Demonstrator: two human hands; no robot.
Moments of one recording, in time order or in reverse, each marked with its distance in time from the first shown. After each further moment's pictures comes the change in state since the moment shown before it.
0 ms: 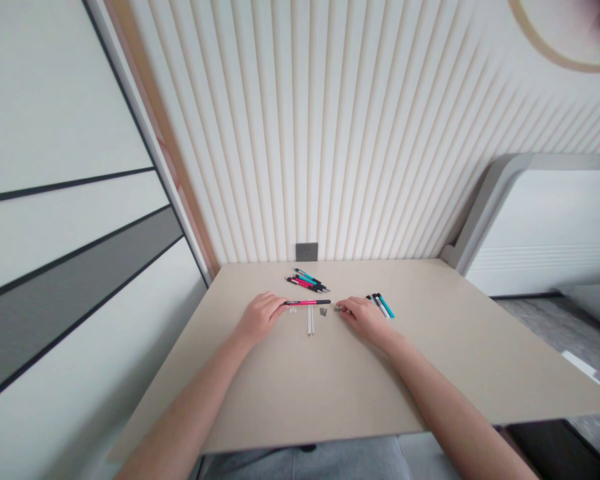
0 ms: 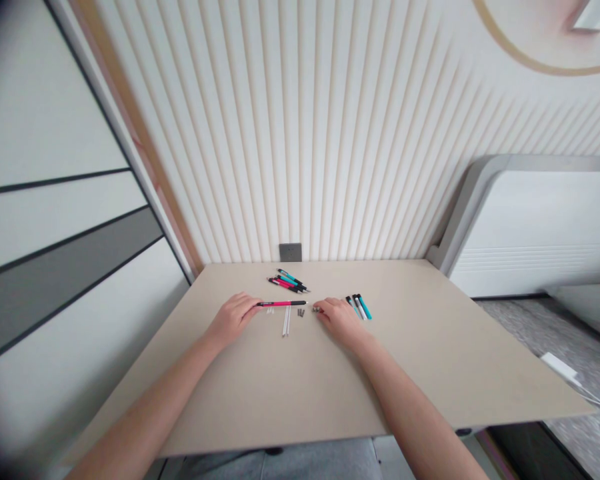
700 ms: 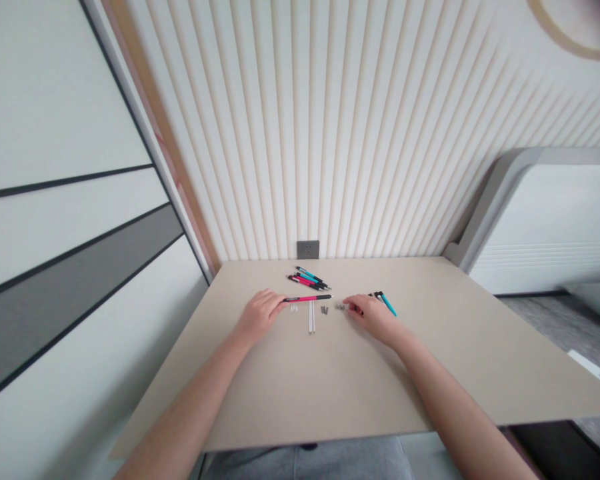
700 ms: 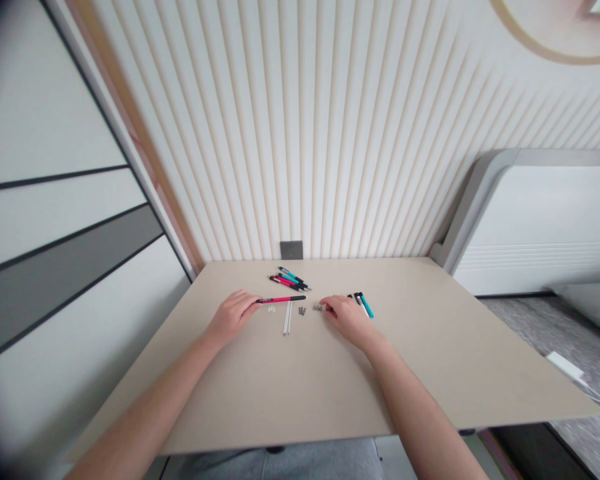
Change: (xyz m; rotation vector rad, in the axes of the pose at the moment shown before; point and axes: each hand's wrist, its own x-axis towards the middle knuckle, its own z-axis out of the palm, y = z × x) left_hand 0.000 0.001 -0.002 0.005 0.029 0.005; right_hand -0.004 0.005 -0.013 0.109 0.007 0.035
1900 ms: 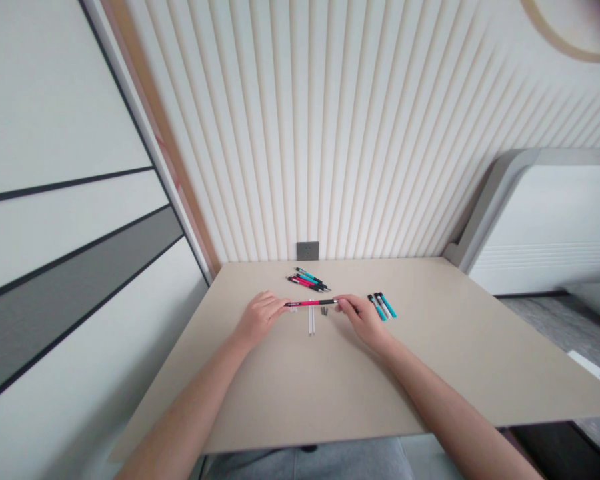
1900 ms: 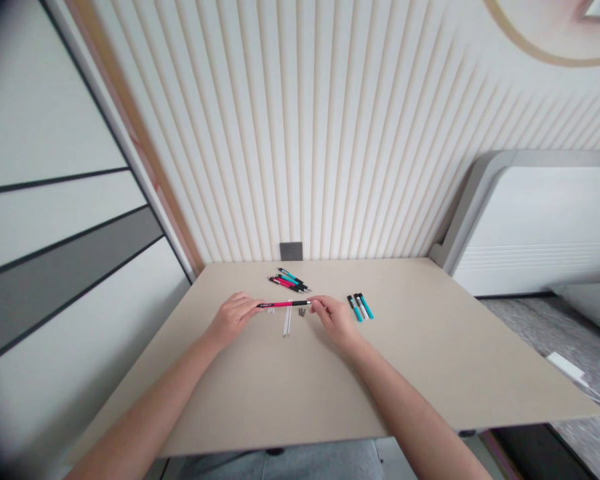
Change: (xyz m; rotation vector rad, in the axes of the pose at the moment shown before) left_hand -0.001 -0.002 0.000 -0.061 -0.014 0.047; right_hand 0.005 -0.030 0.022 0.469 0.281 0.077
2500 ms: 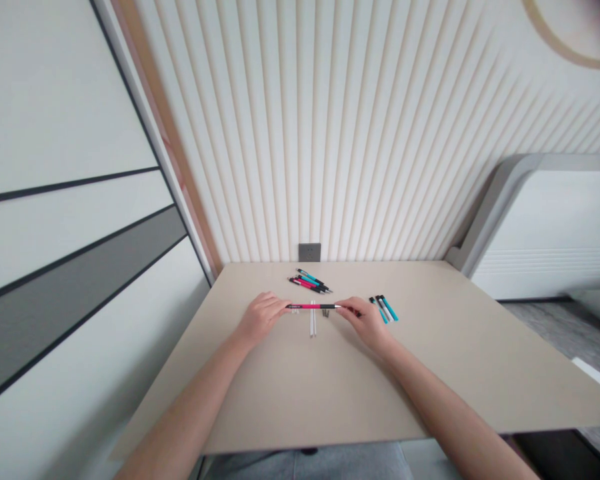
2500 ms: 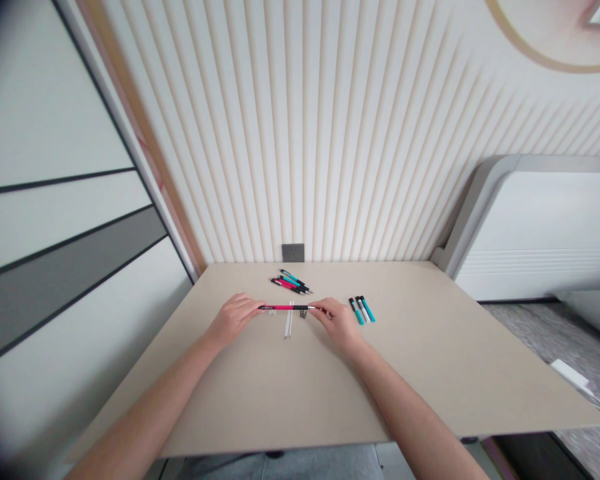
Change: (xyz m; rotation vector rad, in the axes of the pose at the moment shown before) left_hand 0.000 -0.002 -0.003 0.028 -0.019 0.023; right_hand 0.001 0.003 -0.002 -0.059 -0.018 -0.062
